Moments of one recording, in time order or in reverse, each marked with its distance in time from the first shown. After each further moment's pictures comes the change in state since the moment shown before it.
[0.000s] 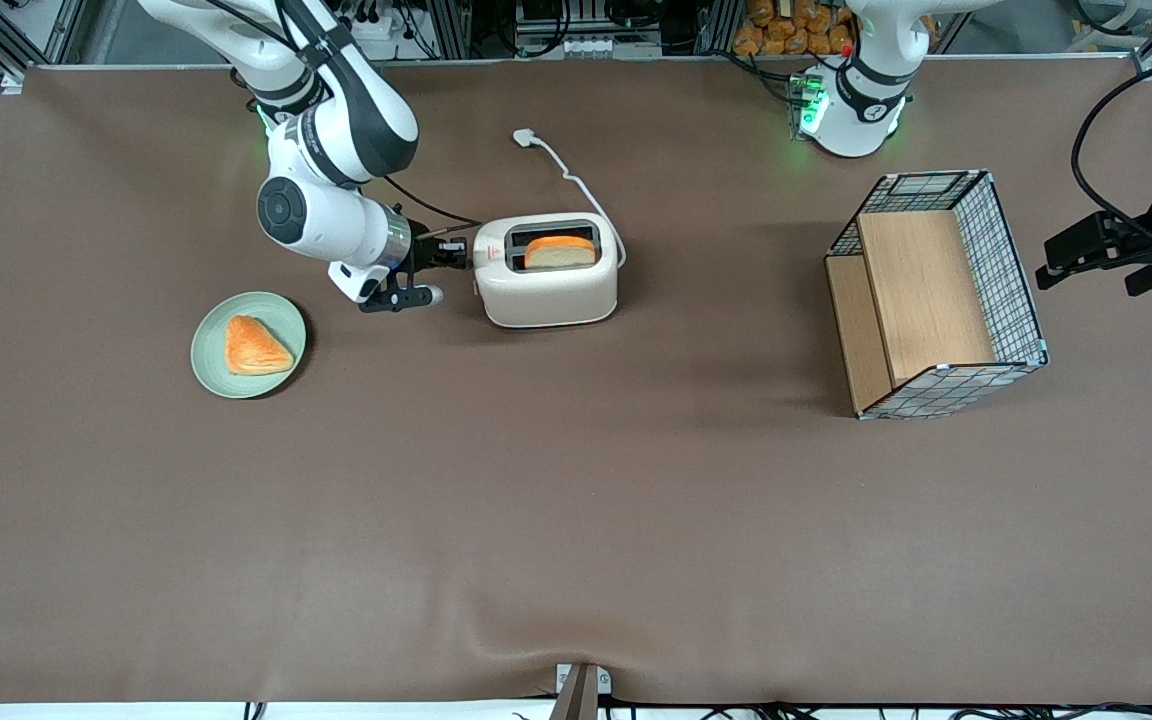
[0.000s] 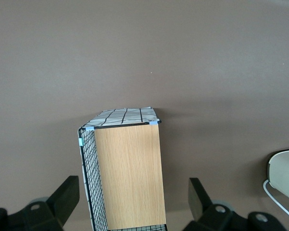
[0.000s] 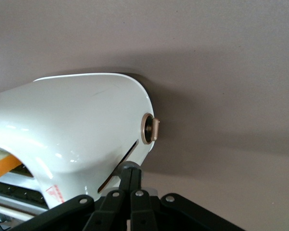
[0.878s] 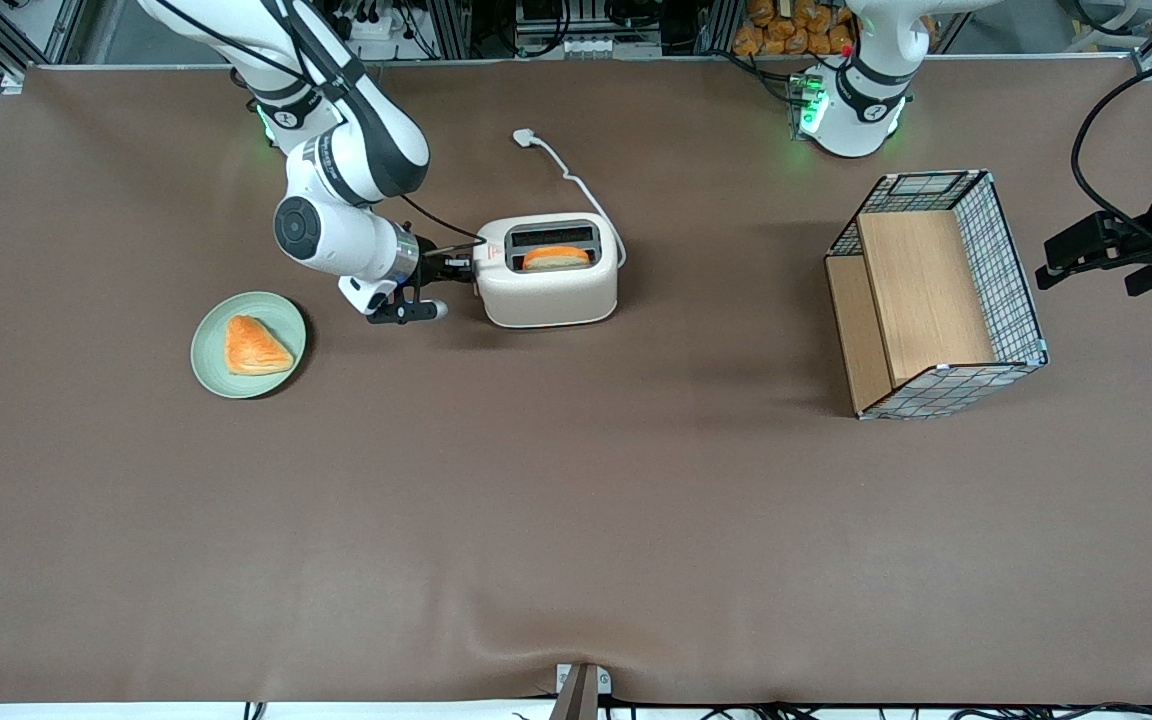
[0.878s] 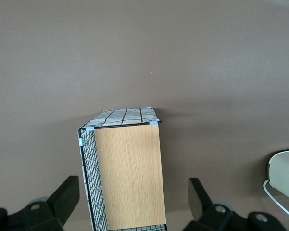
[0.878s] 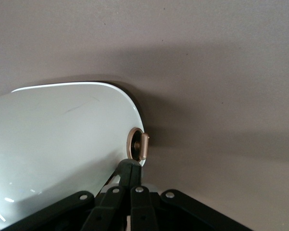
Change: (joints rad) arm 0.007 0.088 0.003 -0.010 -0.003 0.105 0.001
